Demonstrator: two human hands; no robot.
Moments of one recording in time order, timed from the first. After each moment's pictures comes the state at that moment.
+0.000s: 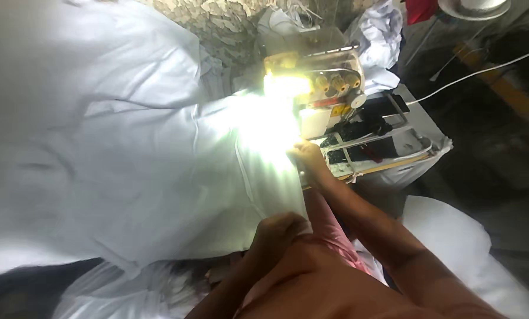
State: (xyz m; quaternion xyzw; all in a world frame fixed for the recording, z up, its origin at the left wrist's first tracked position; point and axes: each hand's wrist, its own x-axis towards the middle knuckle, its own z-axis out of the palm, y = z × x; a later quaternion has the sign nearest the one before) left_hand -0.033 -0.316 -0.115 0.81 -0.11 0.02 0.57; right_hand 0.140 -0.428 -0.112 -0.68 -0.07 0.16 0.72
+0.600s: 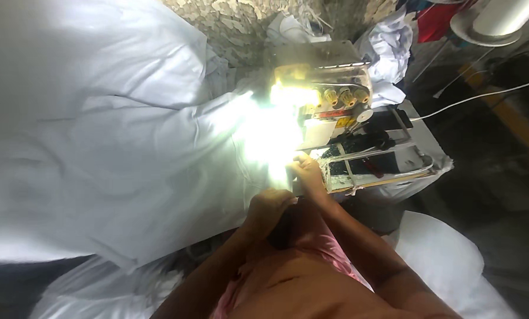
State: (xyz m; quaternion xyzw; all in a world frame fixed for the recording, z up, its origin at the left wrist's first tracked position) left_hand 0.033 -0.299 -0.142 0.90 -0.13 0.14 0.38; right_hand 0.121 -0.435 -0.137 -0.74 -0.13 0.09 0.66
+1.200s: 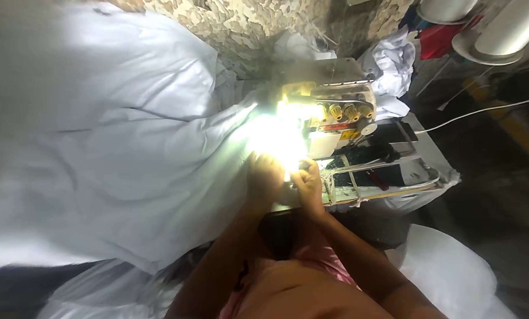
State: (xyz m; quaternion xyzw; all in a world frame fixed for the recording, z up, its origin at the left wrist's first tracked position) left_hand 0.114 -0.283 -0.138 0.94 -0.03 0.29 0.16; right_hand 0.120 -0.419 -0.162 -0.74 -0.12 0.01 0.66
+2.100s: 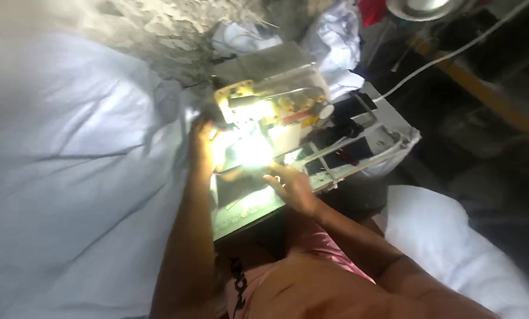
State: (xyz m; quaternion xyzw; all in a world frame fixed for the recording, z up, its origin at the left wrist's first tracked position) left_hand 0.224 -0.206 -0.130 0.91 -0.03 0.19 0.36; right_hand 0.127 -0.453 -0.146 -0.87 -0.24 -0.12 0.41
